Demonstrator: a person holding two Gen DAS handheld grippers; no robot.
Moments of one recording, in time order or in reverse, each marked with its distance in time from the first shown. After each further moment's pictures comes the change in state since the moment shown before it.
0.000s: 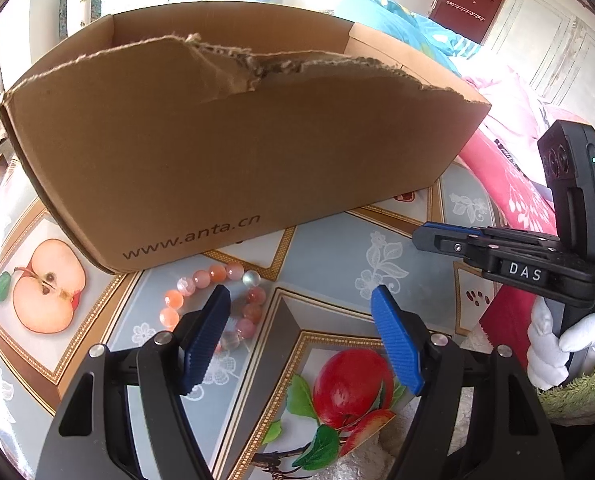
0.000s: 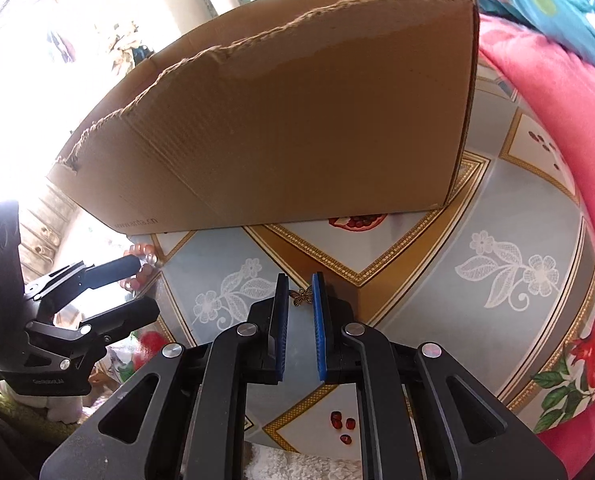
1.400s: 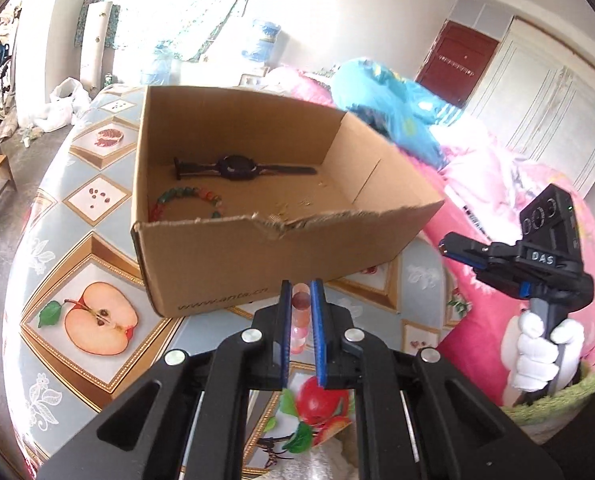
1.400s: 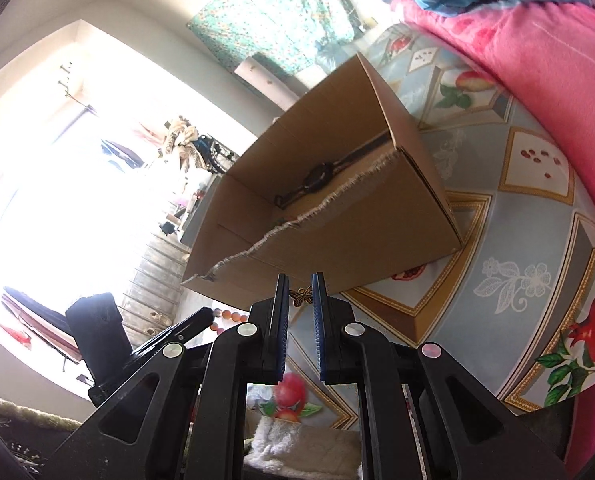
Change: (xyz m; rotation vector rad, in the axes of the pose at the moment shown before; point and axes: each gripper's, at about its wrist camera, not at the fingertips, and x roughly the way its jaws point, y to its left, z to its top) left arm -0.089 0.026 0.020 -0.079 -0.190 -0.122; right arm -0.104 -0.086 0.024 0.251 -0.188 0.407
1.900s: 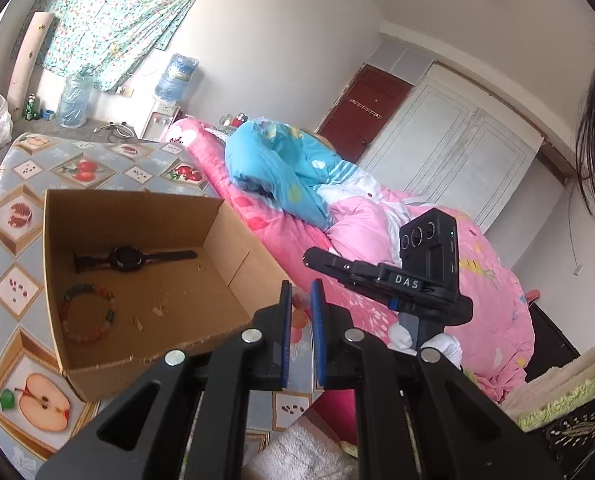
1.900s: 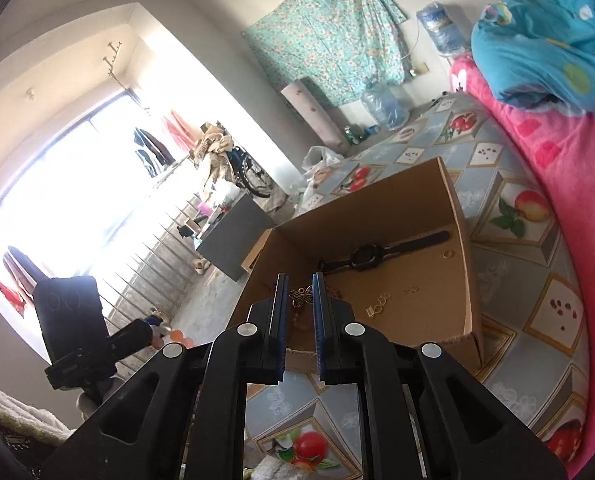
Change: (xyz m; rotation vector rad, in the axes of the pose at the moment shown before) left arm -0.042 -0.045 0.091 0.021 -0.128 -0.352; right arm 0.009 0.062 0.077 -0.205 -0.069 0.042
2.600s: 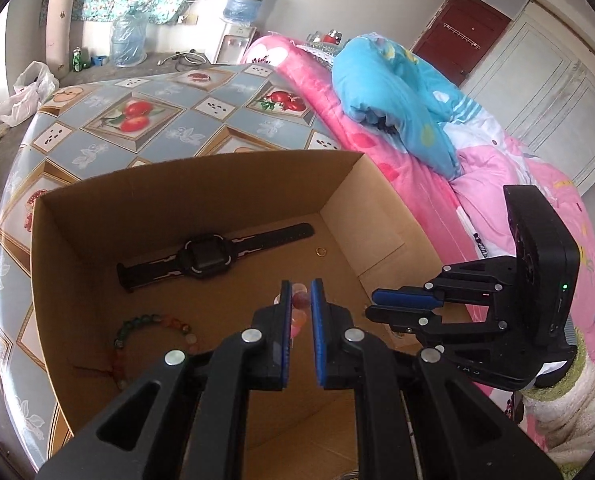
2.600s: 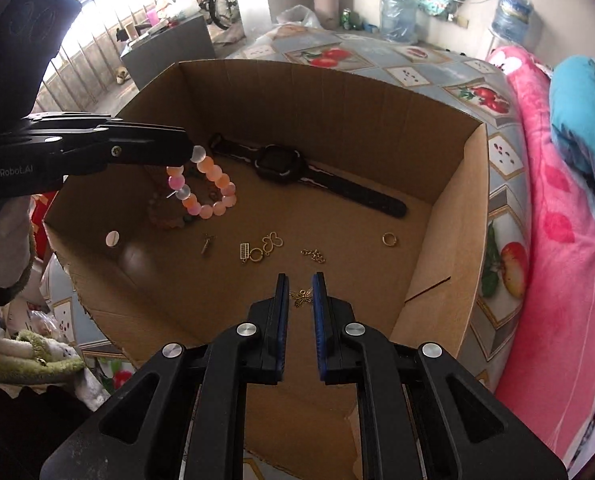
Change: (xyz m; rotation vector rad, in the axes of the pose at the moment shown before) left arm 0.139 0.109 0.043 -0.063 0.341 0.332; right arm 0.126 -0.022 0.008 -0.491 0.559 -0.357
